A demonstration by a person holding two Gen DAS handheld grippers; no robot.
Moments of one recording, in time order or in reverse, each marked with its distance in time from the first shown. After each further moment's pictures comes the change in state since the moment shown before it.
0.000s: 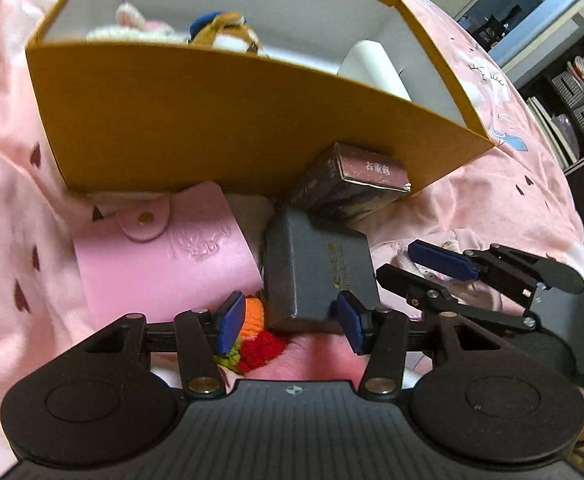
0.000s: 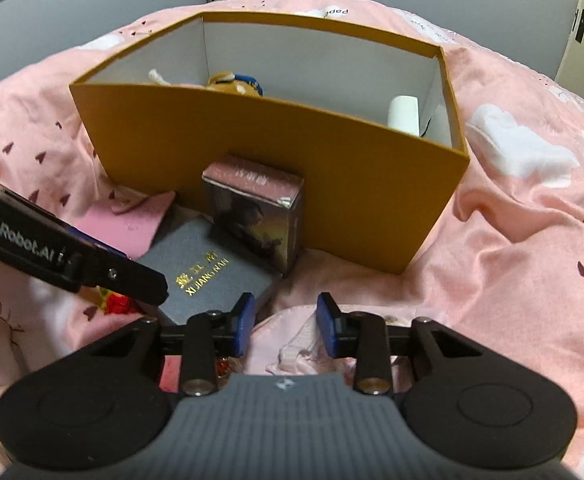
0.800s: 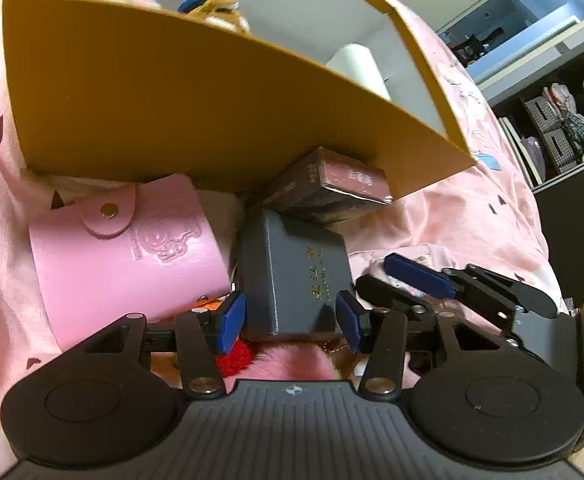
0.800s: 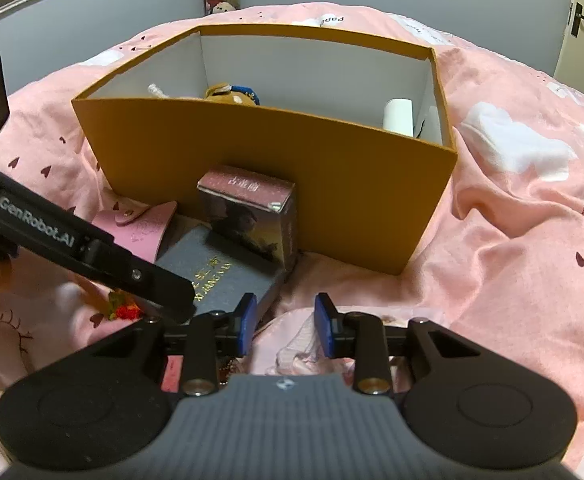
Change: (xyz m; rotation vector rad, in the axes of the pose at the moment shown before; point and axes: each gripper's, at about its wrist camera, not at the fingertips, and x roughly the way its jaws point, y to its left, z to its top) left arm 0.011 0.004 0.003 -0.045 -0.020 -0.147; right arm -0.008 -0.008 -0.003 0.035 -0.032 0.030
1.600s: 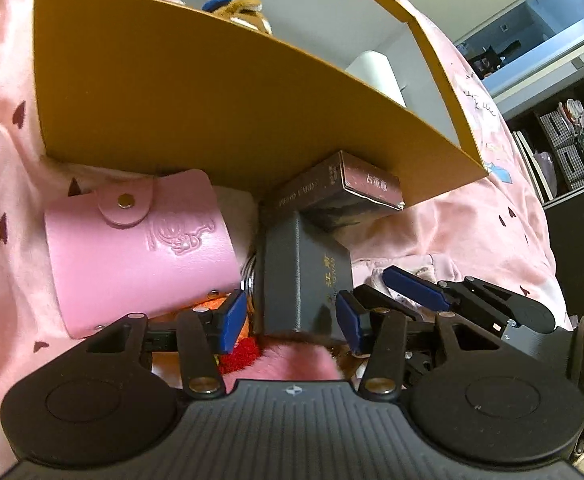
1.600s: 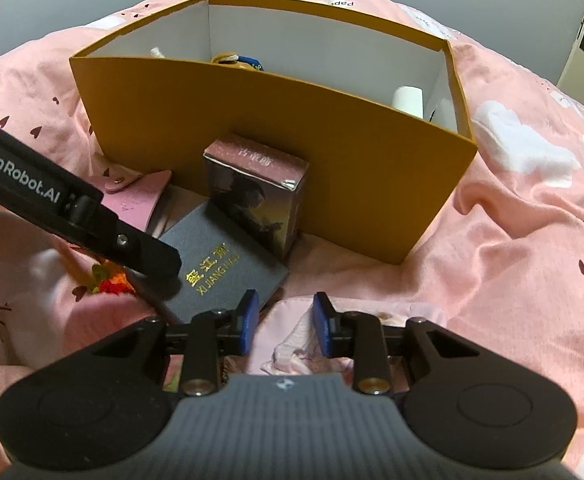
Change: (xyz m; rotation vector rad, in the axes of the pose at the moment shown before) left arm 0.006 0.002 0.001 -0.081 0.013 0.033; right arm 0.013 0.008 -0.001 -0.072 0.059 -0.048
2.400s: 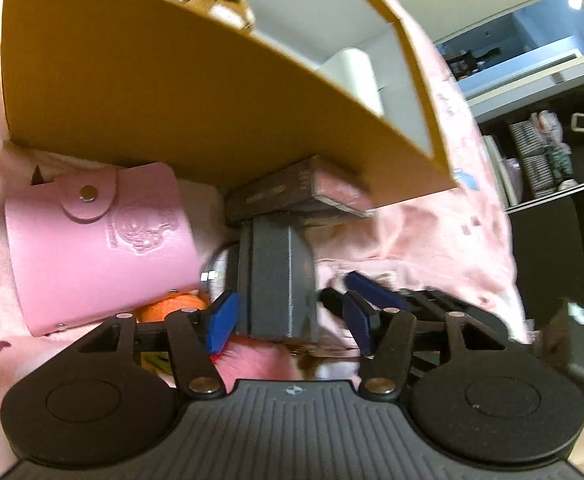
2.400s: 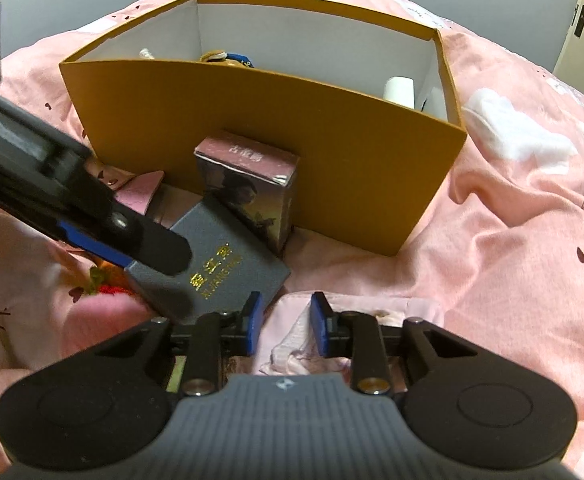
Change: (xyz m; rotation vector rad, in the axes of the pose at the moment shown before) left arm -0.007 0.005 0.008 -0.052 0.030 -0.169; right arm 0.000 -0.004 -0.002 0.037 0.015 0.002
